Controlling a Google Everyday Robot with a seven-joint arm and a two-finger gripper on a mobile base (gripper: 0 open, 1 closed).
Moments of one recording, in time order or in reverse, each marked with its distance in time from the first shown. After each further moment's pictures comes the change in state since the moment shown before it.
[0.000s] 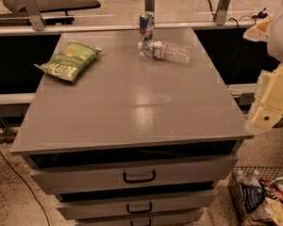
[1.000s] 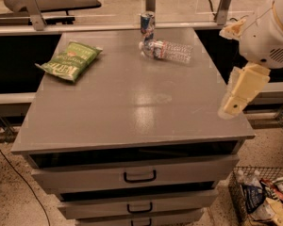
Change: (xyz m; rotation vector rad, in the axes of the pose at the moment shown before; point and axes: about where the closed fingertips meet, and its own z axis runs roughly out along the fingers) arm -0.020 -0.039 0.049 0.039 -0.139 -0.058
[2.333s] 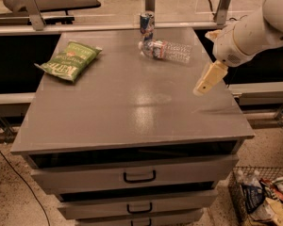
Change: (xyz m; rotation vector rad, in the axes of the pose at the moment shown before) arm 0.031 -0.111 0.130 0.115 -0.129 0.070
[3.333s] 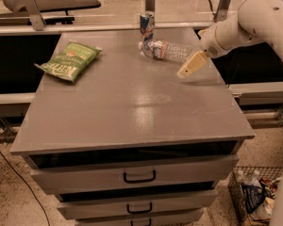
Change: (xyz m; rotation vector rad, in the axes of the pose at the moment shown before) arm 0.011 -0.081 0.090 0.044 -0.096 0.206
